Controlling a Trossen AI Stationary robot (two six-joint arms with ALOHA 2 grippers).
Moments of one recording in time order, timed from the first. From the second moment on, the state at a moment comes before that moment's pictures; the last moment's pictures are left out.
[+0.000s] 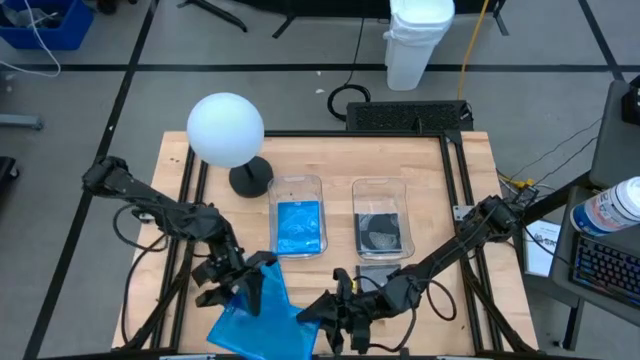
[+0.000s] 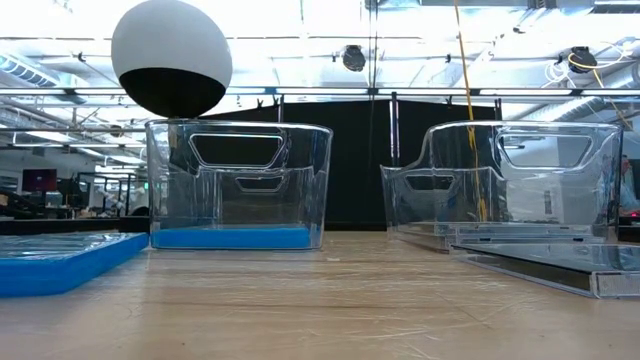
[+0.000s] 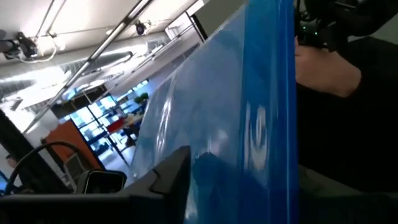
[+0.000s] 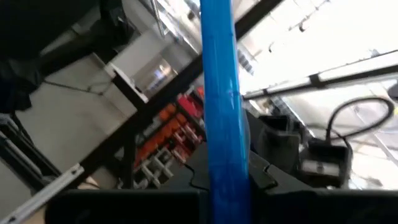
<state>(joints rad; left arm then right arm) -0.45 1.27 1.01 0.44 0.69 0.44 0.61 1.92 1.39 0.87 0.40 -0.96</state>
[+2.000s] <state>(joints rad) -0.85 1.29 1.01 -0.18 -0.91 0.57 0.60 1.92 1.39 0.43 0.94 -0.80</state>
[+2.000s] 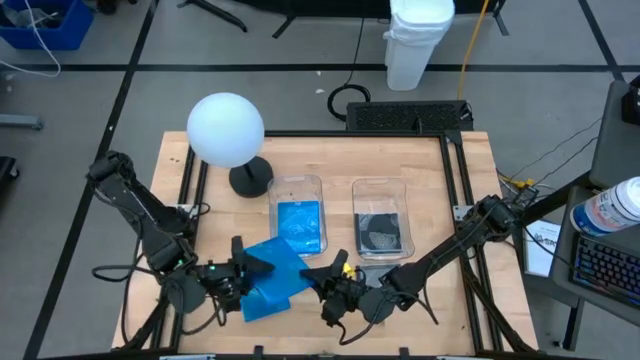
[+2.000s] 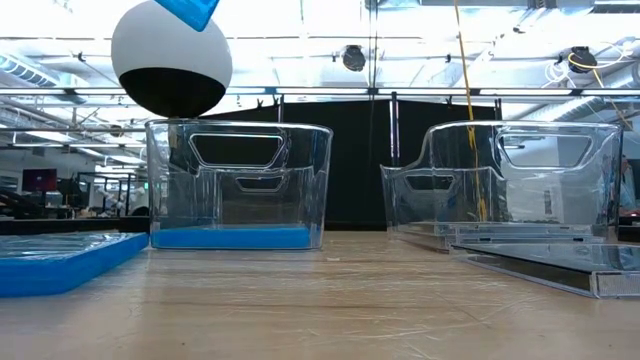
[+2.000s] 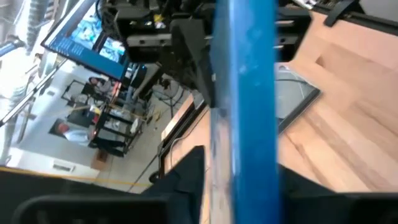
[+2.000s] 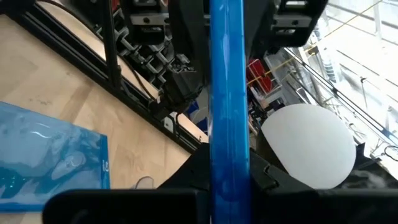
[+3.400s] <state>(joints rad) -0.94 1.28 1.01 0.31 -0.49 1.04 0.61 1.92 1.39 0.78 0.36 -1.04</state>
